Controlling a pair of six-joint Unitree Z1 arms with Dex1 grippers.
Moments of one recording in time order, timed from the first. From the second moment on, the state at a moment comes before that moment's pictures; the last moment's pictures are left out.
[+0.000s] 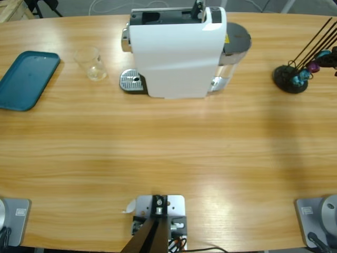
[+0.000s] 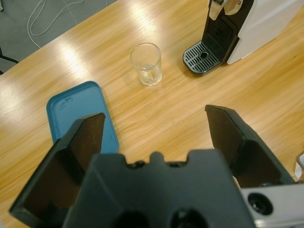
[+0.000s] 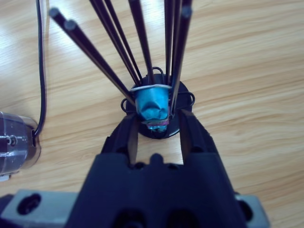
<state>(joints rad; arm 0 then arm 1) -0.67 0.98 -0.97 0.67 0.12 0.06 0.07 1.36 -0.63 0.02 -0.14 0.26</state>
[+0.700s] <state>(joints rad) -0.67 0.98 -0.96 0.67 0.12 0.06 0.07 1.36 -0.63 0.00 -0.15 0.26</state>
